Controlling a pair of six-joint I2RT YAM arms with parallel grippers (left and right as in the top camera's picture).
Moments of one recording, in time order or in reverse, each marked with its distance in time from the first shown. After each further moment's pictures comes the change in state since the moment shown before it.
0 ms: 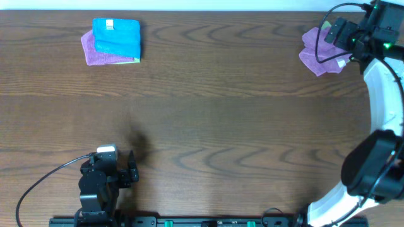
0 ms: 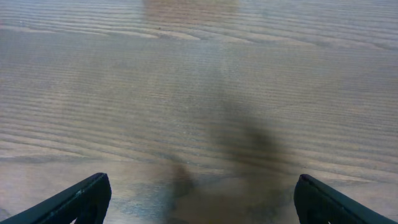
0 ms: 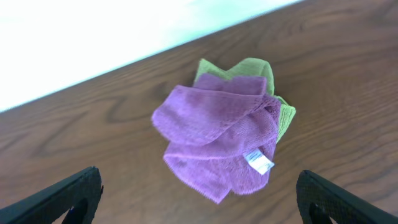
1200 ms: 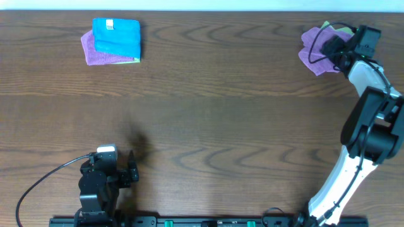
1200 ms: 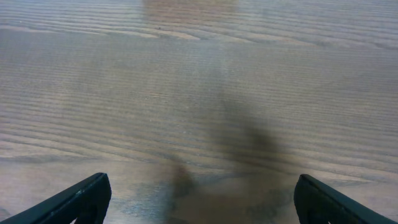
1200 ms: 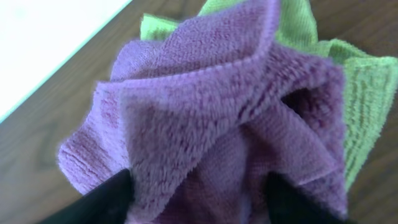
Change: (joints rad) left arm 0.000 0.000 0.000 0.000 0.000 0.000; right arm -0.060 0.393 0.000 0.335 -0.140 0.233
